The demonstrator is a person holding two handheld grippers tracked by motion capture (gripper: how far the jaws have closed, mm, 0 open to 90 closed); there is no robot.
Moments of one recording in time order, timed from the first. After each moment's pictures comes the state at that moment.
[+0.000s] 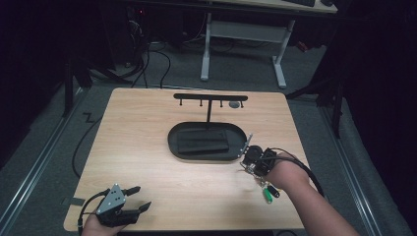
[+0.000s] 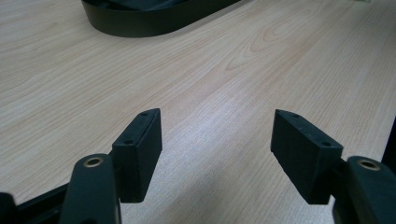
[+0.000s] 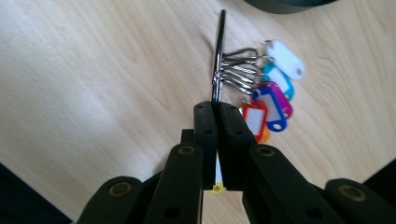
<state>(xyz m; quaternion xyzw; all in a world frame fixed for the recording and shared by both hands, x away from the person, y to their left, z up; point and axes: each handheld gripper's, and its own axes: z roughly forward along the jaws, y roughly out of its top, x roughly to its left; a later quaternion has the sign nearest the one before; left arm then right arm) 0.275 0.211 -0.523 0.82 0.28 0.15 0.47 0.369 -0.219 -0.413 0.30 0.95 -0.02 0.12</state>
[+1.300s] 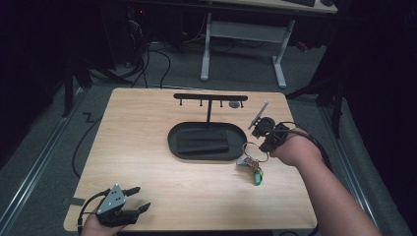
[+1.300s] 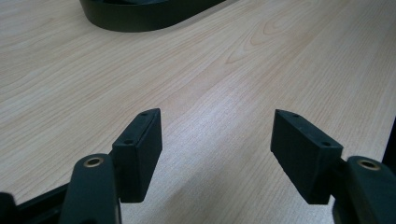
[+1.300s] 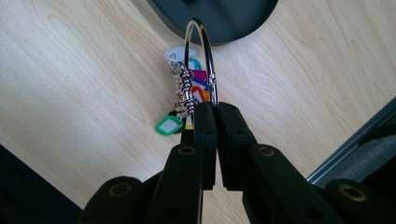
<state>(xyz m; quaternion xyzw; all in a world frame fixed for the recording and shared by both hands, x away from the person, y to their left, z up) 0.275 0.212 -0.524 0.83 0.28 0.15 0.46 0.400 -0.234 -0.338 0.36 0.93 0.02 0.12</state>
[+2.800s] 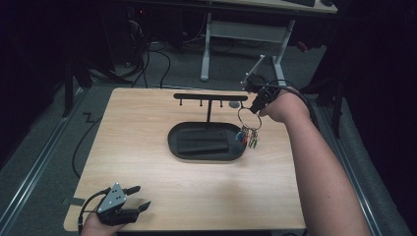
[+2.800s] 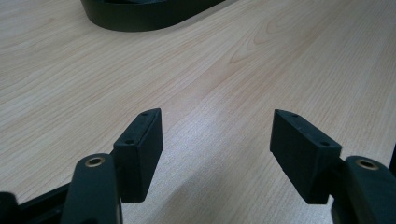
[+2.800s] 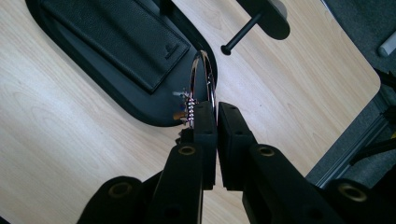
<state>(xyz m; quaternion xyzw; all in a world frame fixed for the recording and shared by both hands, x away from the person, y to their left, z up) 0.279 0.212 -0.526 0.83 0.28 0.15 0.46 0.483 -0.217 -0.279 0.39 0.90 0.08 0.14</state>
